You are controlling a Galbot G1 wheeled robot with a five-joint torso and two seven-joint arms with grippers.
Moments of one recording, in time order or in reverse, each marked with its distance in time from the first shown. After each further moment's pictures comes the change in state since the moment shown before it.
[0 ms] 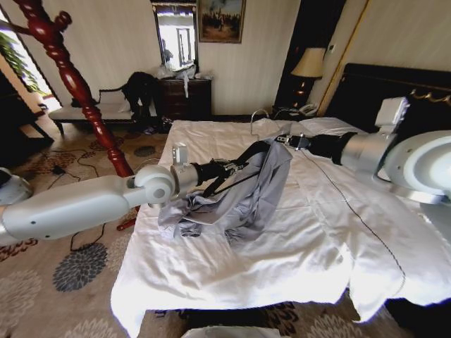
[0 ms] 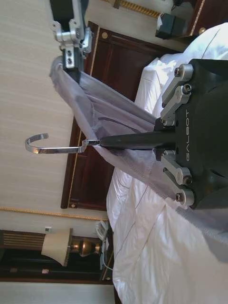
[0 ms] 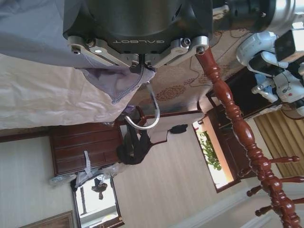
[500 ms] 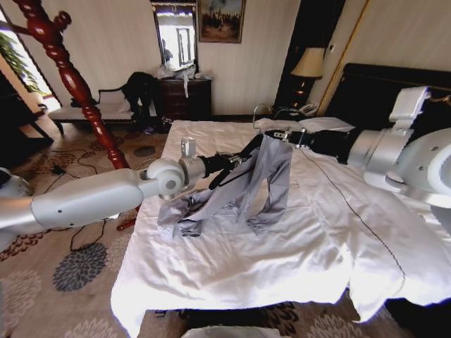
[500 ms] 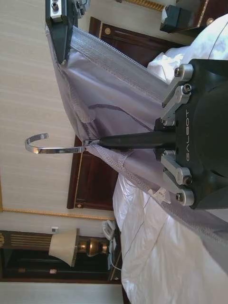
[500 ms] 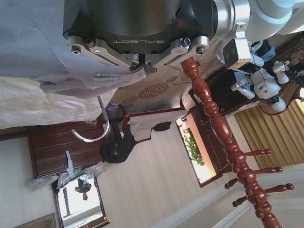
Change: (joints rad) left arm 0.002 0.115 -0.025 0.092 0.022 0.000 -0.029; right arm 0.039 0.020 -0.005 0.035 0.076 0.017 0.018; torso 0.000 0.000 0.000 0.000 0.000
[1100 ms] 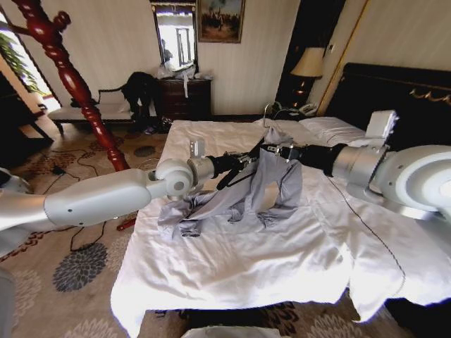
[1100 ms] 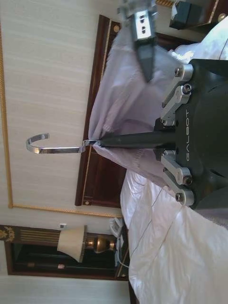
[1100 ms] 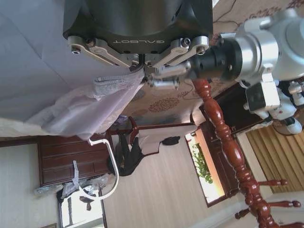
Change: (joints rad) left arm 0.008 -0.005 -0.038 -0.013 -0.006 -0.006 -0.025; right arm -0.129 -0.001 -0.019 0.050 -0.159 -0.005 -0.029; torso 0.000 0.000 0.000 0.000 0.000
